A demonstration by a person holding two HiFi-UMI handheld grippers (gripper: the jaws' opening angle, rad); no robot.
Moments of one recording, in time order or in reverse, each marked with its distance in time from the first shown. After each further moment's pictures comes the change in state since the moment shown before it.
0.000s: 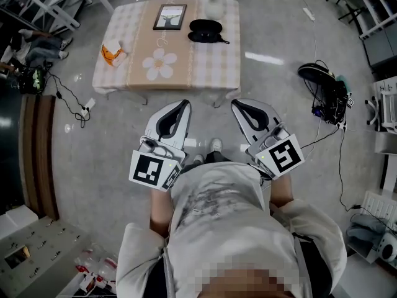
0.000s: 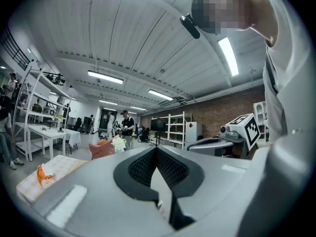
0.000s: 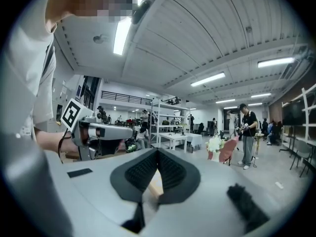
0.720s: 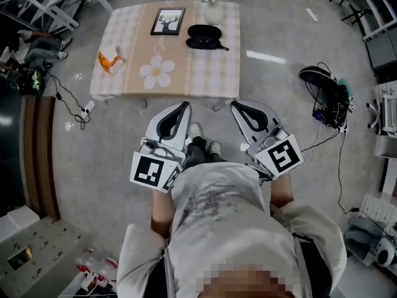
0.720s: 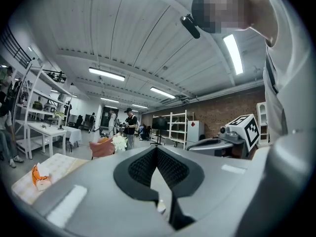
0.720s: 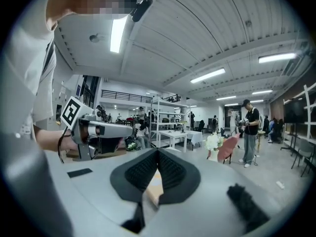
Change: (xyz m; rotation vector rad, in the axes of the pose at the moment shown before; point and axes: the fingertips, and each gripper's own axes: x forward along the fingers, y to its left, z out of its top) left arm 0.049 0.022 -0.005 -0.018 0.022 0.014; right arm 0.027 -0.048 -0.009 0.012 0.027 0.015
